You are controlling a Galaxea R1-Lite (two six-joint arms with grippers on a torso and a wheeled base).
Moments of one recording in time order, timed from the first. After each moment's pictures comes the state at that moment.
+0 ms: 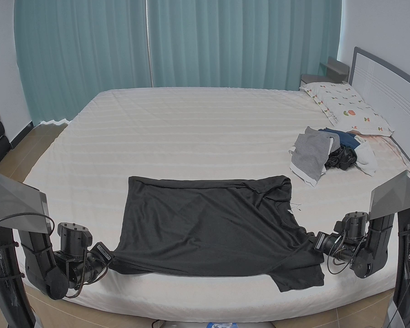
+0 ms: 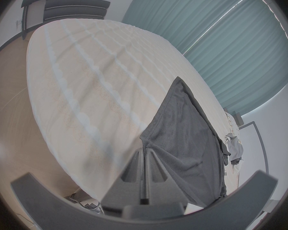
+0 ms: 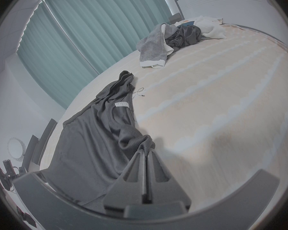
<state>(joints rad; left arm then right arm) -0.18 2.17 -0.18 -1.25 0.11 -0.96 0.09 2.44 -0.38 -1.48 0.11 0.49</state>
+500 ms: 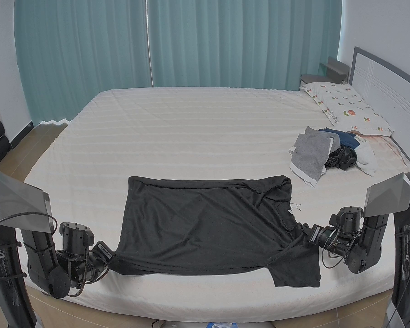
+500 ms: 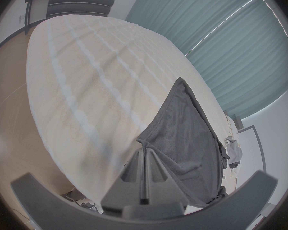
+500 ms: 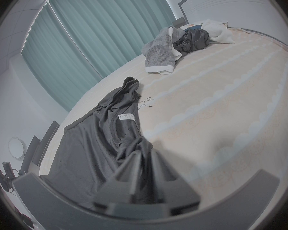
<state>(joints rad) -0.18 2.20 -0.21 -1.24 0.10 -0.99 0.10 2.47 -0.50 -1.45 0.11 0.49</state>
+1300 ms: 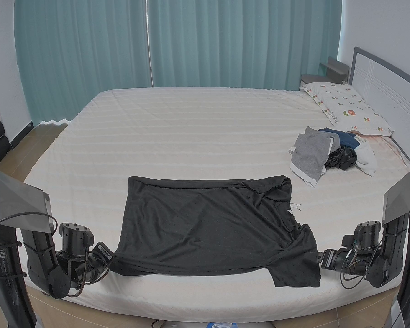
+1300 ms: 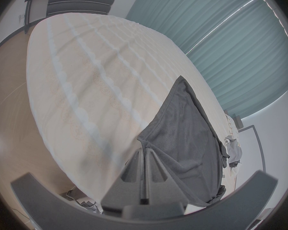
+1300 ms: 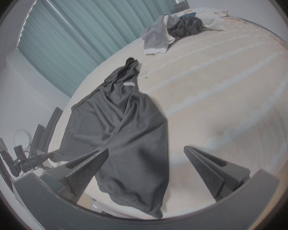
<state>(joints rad) -0.18 2.20 -0.20 -1.25 0.09 -1.00 0.06 2.33 -0.14 -1.47 0.24 0.42</state>
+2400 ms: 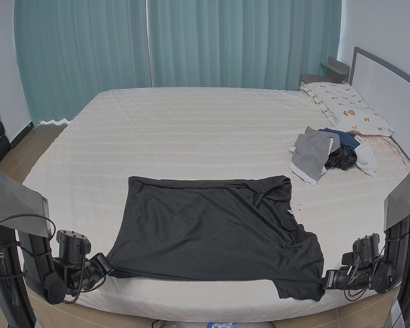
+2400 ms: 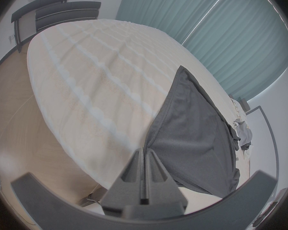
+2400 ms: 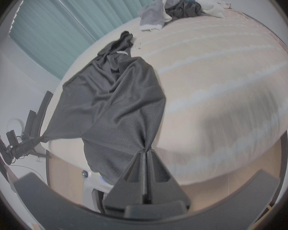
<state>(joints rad) -0.18 2.19 -0.12 -1.25 0.10 -0.85 0.09 2.32 -0.02 -1.35 0.20 0.35</state>
